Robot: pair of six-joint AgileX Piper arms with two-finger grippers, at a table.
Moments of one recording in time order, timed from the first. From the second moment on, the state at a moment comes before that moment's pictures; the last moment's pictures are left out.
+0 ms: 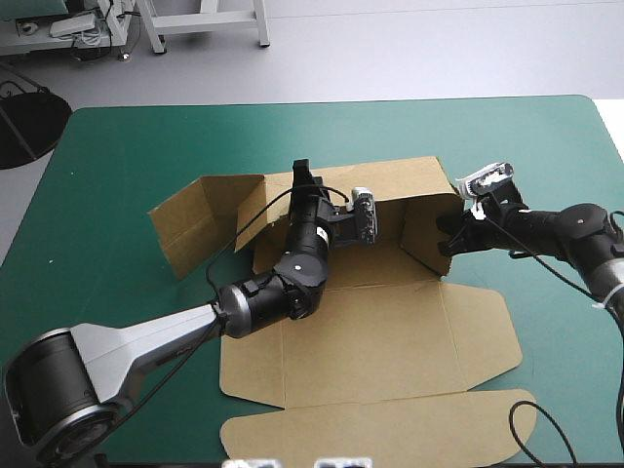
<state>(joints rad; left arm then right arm) -0.97 1.74 -1.26 1.47 0.77 -0.42 -0.07 1.46 -0.96 1.01 0.71 -1.27</state>
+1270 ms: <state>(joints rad) -1.38 1.74 -1.25 1.66 1.03 -0.60 -0.07 1.46 -0.96 0.99 0.74 -1.25</state>
